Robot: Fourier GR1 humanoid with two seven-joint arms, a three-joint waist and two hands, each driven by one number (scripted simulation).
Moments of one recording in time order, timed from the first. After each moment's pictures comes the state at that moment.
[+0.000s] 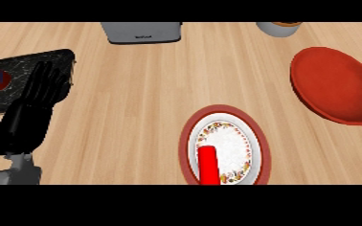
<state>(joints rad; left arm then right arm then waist) -0.07 0.27 0.13 -1.62 0.36 -0.04 0.03 0.22 -0.92 -0.17 -1.74 0.48 0.11 -0.47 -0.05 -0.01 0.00</state>
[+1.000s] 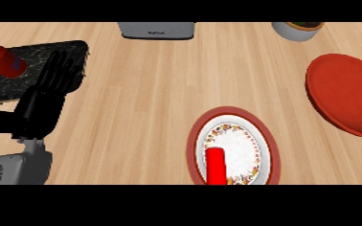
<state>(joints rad) -0.17 0.25 0.12 -1.55 0.34 -0.08 0.04 -0.33 -0.90 -0.30 -1.02 0.41 0.19 -0.52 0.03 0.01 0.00</state>
